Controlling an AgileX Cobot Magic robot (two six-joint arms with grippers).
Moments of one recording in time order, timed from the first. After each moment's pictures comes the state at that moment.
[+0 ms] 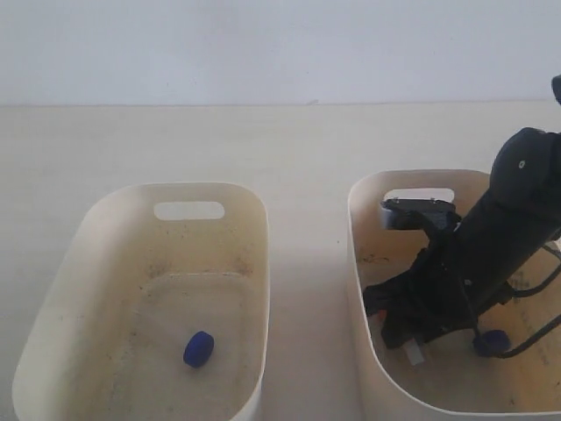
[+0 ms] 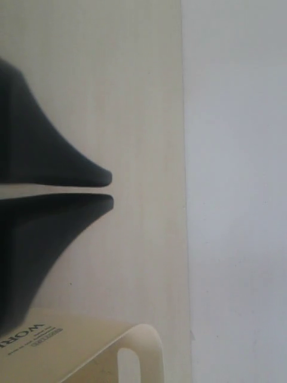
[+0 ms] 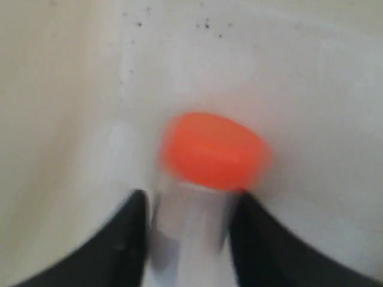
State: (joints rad) left arm -0.02 0.00 0.00 -0.04 0.23 0.04; right arm 0.27 1.78 -0.77 0.53 0.62 -0.35
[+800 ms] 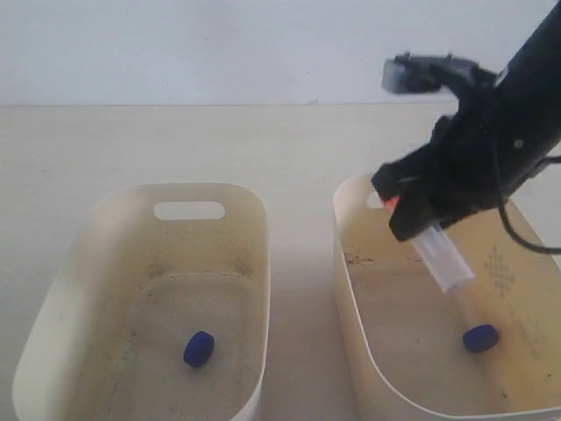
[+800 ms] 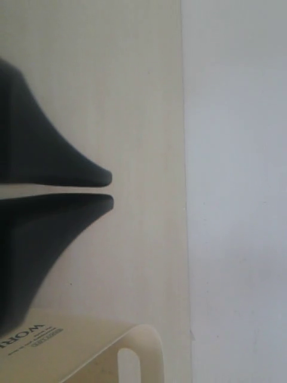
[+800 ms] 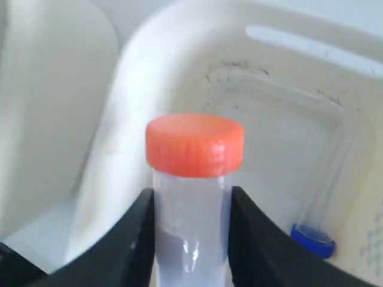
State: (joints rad) left arm -0.02 0.00 0.00 -0.04 0.23 0.04; right arm 0.28 1.46 -1.09 0.33 1.02 -0.20
